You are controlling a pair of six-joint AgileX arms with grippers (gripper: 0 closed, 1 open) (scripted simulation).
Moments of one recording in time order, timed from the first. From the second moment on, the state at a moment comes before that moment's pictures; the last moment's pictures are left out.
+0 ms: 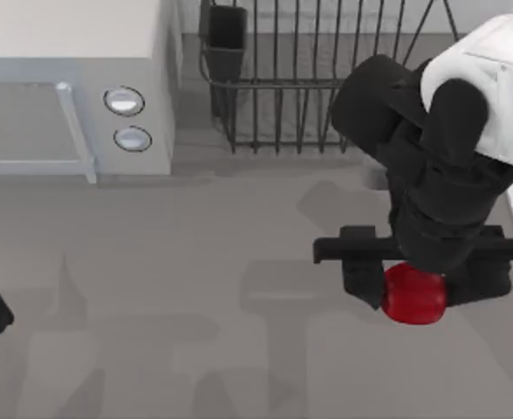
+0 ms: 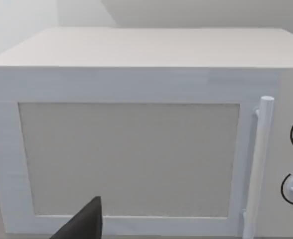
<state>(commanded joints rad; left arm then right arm) 0.00 0.00 0.00 0.00 0.00 0.00 0.72 1.70 1.36 -1.24 0.00 0.74</state>
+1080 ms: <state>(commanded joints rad) 0.00 0.00 0.00 0.00 0.00 0.00 0.73 1.76 1.11 -0.92 0.00 0.74</state>
